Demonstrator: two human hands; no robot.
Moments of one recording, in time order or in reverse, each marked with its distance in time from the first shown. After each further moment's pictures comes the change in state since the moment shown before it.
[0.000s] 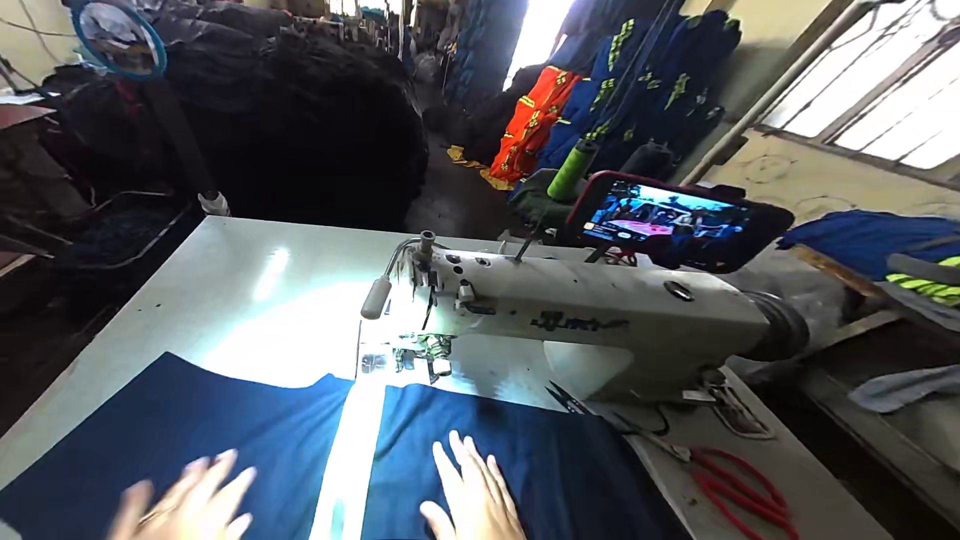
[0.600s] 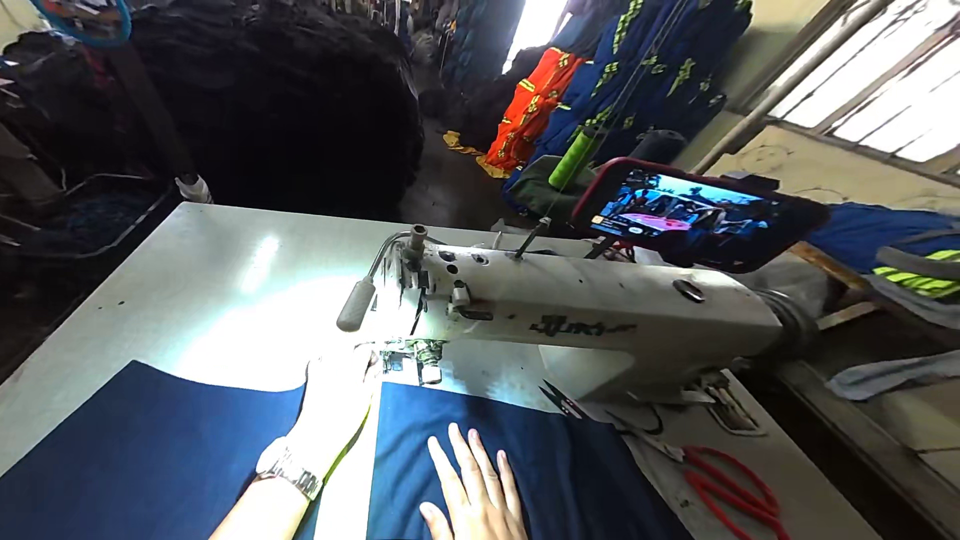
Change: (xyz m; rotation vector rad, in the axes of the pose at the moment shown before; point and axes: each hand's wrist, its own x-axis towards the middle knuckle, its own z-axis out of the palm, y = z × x) left_hand 0.199 0.091 0.085 -0.147 0.254 0.146; right_hand 0.004 0.035 0.022 -0.206 0.107 -0.008
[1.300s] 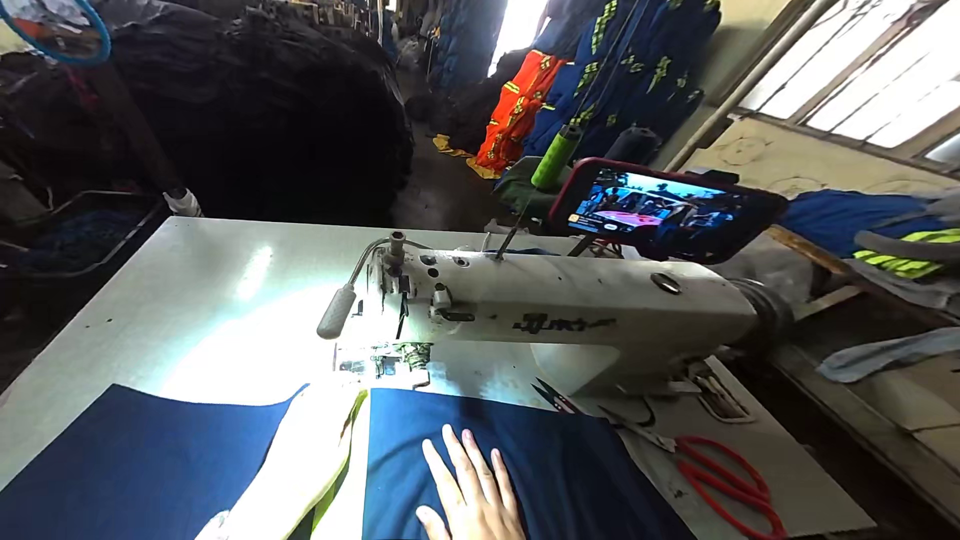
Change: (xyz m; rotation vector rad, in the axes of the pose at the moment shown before) left_hand -0.042 -0.009 -0.021 -0.001 0.050 0.225; right_hand 0.001 0.002 0.000 0.030 0.007 -0.016
